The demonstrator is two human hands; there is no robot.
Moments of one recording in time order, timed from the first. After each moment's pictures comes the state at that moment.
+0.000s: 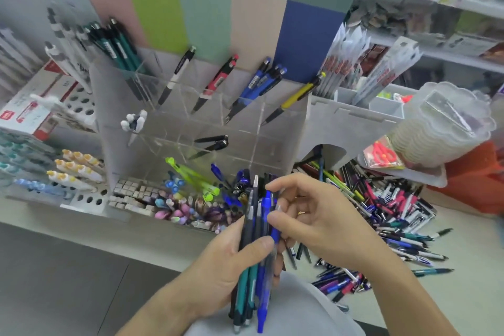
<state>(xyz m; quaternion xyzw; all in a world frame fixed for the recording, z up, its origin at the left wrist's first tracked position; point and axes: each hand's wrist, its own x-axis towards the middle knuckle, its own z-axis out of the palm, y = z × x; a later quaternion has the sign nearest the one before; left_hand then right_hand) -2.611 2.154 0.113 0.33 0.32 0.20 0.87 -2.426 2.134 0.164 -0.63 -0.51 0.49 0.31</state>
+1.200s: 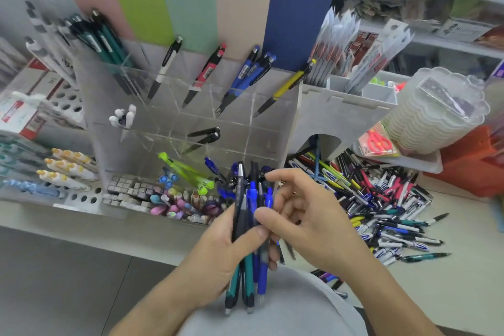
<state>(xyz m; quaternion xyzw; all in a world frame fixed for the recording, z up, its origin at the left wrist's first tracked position) -2.608 2.153 0.112 0.39 0.38 0.22 0.81 -2.443 2.118 0.157 -0.68 -0.48 0.44 0.35</state>
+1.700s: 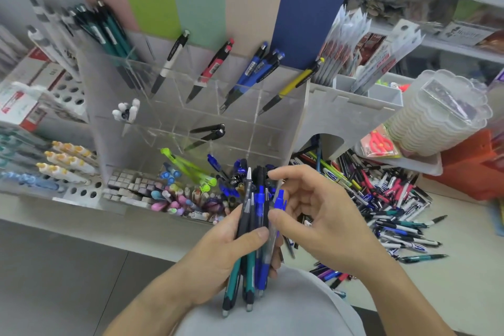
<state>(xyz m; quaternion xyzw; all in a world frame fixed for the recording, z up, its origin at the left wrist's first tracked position) -2.616 2.156 0.109 0.35 0.31 0.18 0.87 -2.434 2.119 0.160 -0.65 -0.52 0.44 0.34</state>
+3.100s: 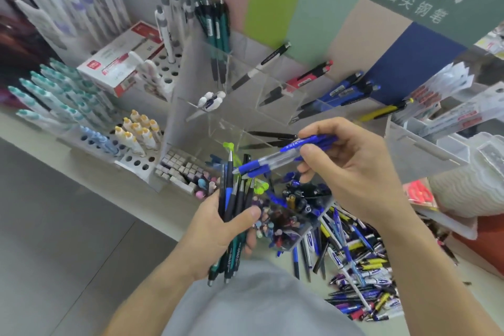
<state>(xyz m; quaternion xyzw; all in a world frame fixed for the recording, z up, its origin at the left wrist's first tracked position) -2.679 2.177 0.090 0.38 0.46 0.34 0.73 -2.479 2.209 0.192 -0.60 -0.58 0.40 0.39</state>
